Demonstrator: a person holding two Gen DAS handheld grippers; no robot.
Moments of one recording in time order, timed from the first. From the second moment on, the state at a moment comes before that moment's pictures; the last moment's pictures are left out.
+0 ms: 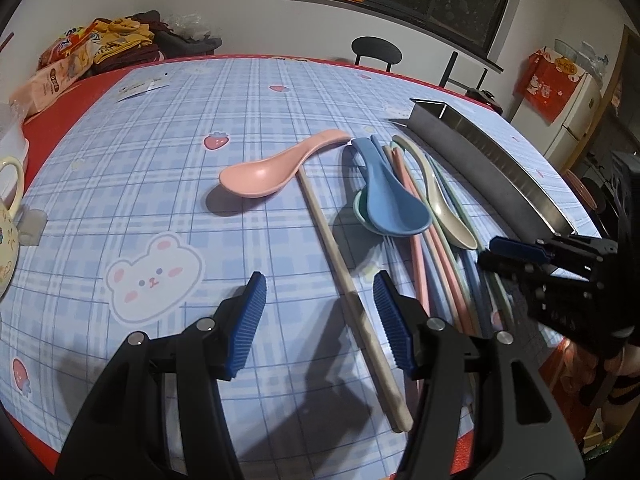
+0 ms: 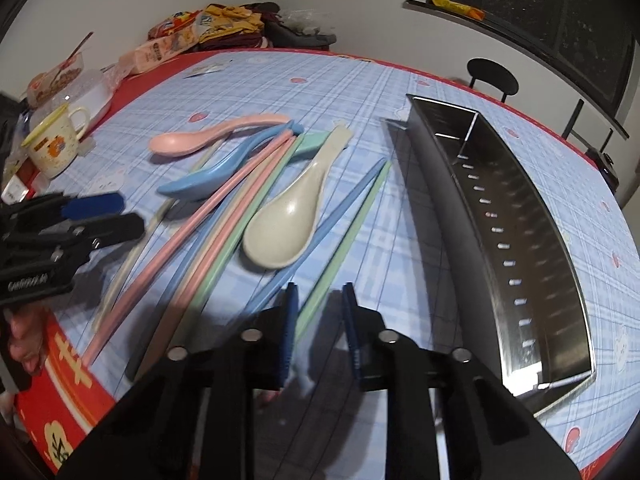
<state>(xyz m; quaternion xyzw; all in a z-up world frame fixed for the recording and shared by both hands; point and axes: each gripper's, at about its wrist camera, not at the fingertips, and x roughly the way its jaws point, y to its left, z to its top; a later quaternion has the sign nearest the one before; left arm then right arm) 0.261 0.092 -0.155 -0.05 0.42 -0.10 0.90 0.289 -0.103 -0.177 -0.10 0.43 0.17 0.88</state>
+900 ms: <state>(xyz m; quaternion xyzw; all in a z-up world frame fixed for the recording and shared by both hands) 0.269 0.069 -0.159 0.02 0.44 -0.06 0.89 0.305 -0.129 -0.181 0.00 0.43 0.19 0.88</state>
